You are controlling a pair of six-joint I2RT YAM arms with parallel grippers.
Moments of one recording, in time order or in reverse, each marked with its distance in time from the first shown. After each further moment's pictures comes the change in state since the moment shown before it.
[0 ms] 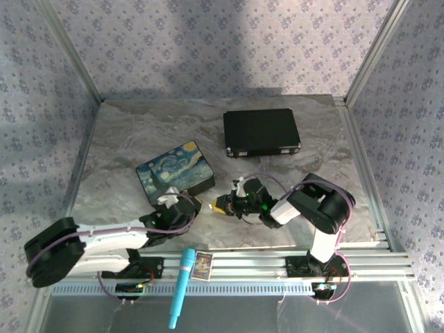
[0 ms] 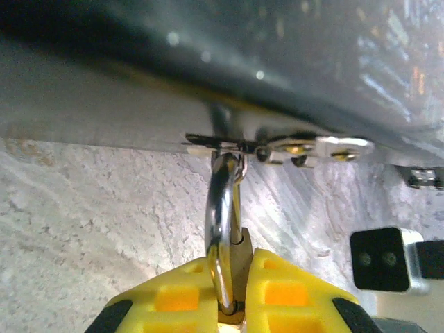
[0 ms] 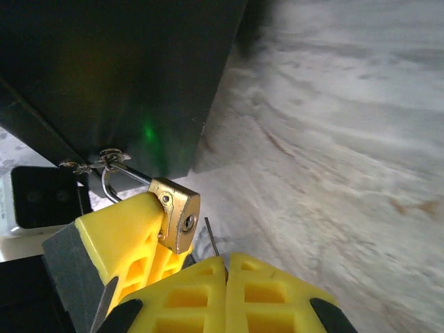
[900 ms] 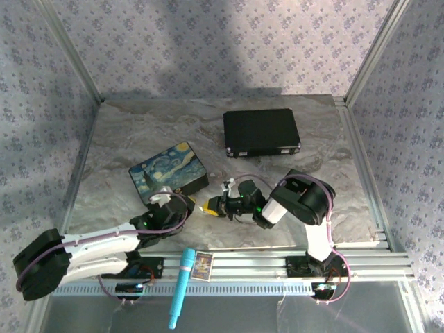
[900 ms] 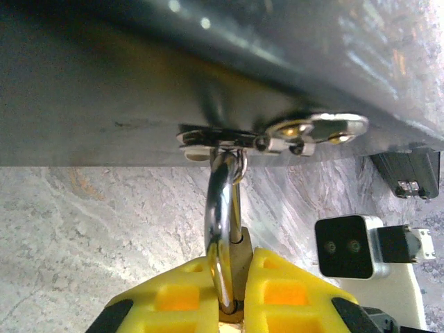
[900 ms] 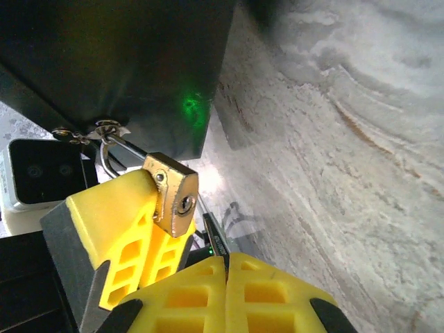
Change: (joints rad) left arm 0.053 -0.118 -0.022 -0.096 0.015 0.063; right arm 0.037 0.165 0.058 0.211 -0.085 0.085
